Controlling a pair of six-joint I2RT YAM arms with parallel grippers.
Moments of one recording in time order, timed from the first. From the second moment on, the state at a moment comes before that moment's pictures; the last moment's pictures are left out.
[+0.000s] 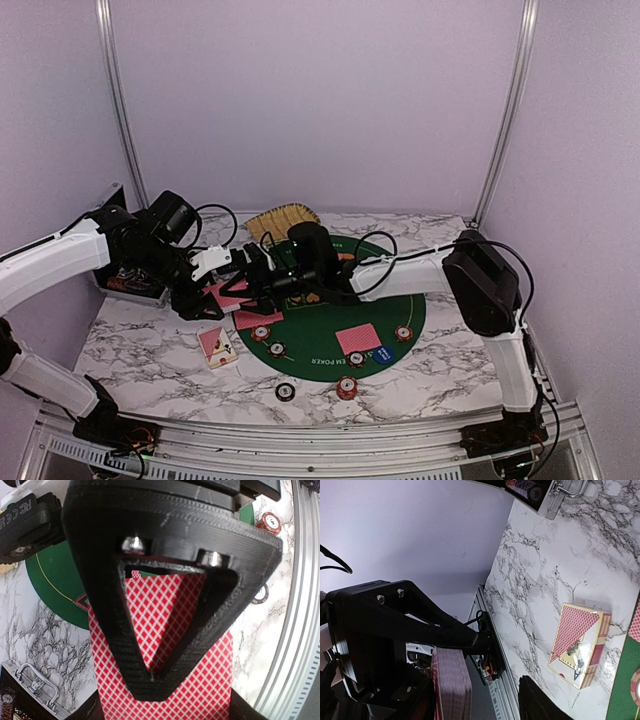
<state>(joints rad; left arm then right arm) -0.61 1.34 1.15 -0.92 0.25 0.56 0.94 2.23 1.59 0.36 -0.78 1.13</state>
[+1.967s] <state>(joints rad) -0.60 1.34 1.14 -0.94 0.23 0.56 0.85 1.98 1.77 -0.49 0.09 0.17</state>
